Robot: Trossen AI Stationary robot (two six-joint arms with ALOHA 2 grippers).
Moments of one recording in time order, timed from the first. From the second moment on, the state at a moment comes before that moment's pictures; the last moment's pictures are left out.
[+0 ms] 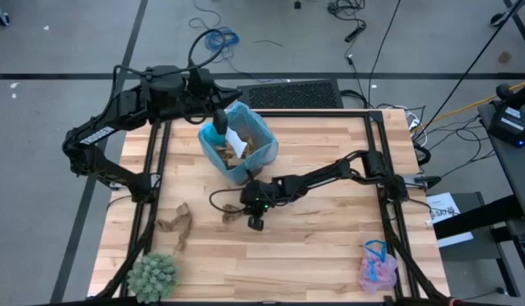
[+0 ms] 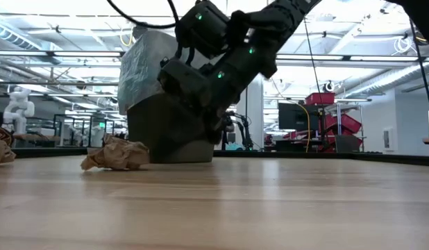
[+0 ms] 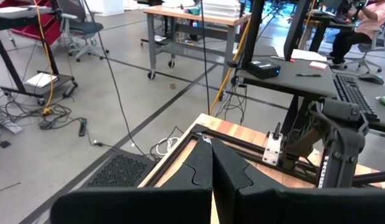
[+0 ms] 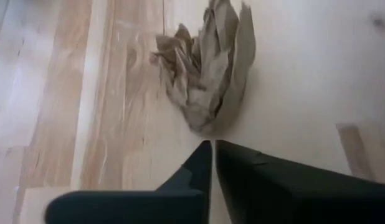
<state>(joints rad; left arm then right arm) 0.24 1.35 1.85 -0.71 -0.19 -0.10 0.08 2.16 1.40 -0.07 -0.13 0.32</state>
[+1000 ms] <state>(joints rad) 0.24 1.34 1.85 -0.88 -0.29 -0.12 0.11 2.18 1.41 0.18 -0.14 0.11</state>
